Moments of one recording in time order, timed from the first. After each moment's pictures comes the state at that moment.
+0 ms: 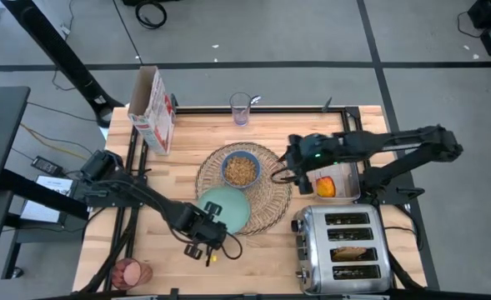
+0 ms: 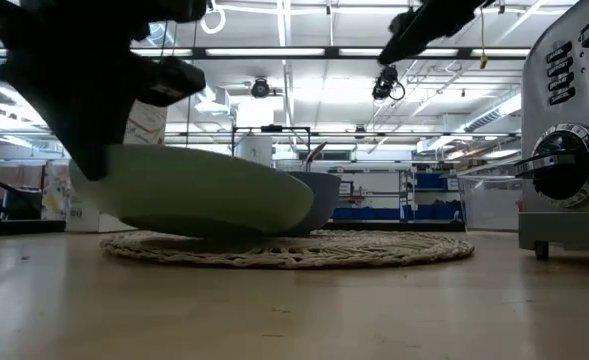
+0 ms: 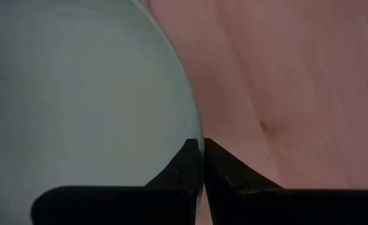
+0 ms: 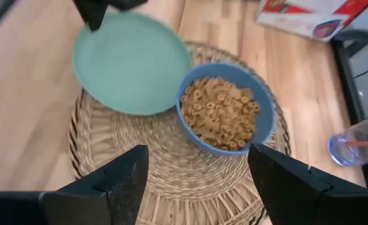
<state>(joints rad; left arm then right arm) -0.51 1.77 1.21 -0.73 -0.12 -0.07 0.03 1.20 1.06 -0.57 0.02 -0.20</state>
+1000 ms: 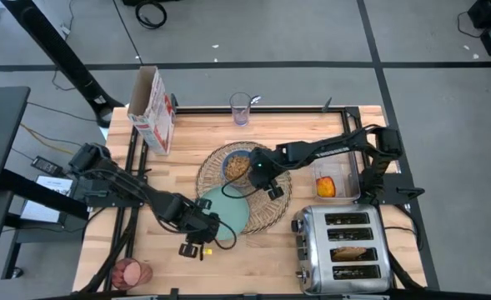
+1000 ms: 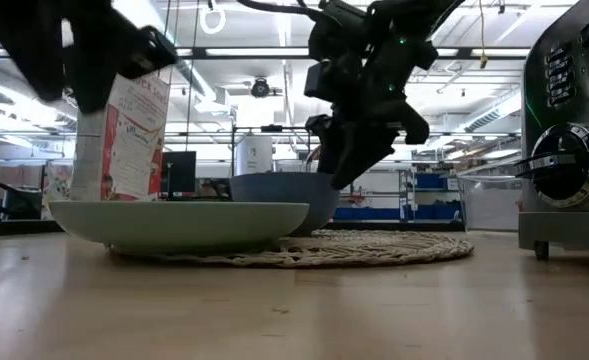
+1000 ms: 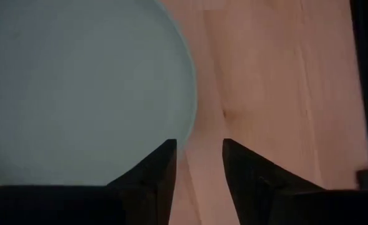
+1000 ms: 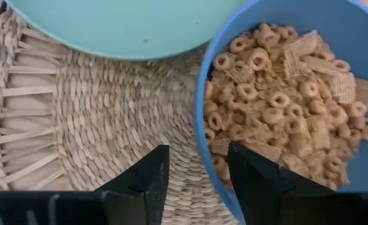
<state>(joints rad) -0.50 1.62 1.21 -0.82 -0.03 -0.27 -0.07 1.79 1.20 -0.44 -0.09 -0.54</state>
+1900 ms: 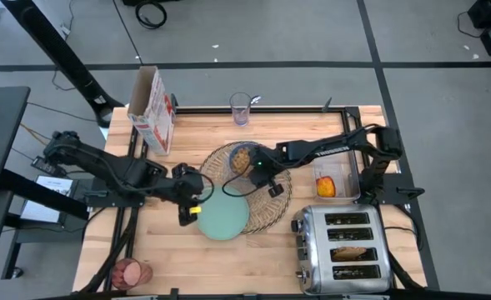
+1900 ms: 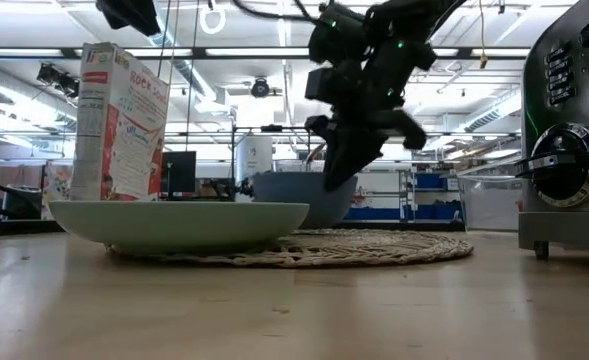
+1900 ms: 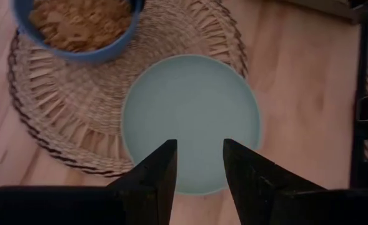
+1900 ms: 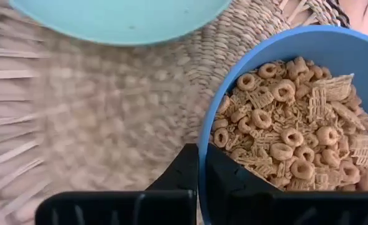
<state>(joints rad) -0.37 1.27 1.21 -0.92 -0.27 -0.59 -0.08 1.79 1.19 -0.44 -0.06 -0.60</state>
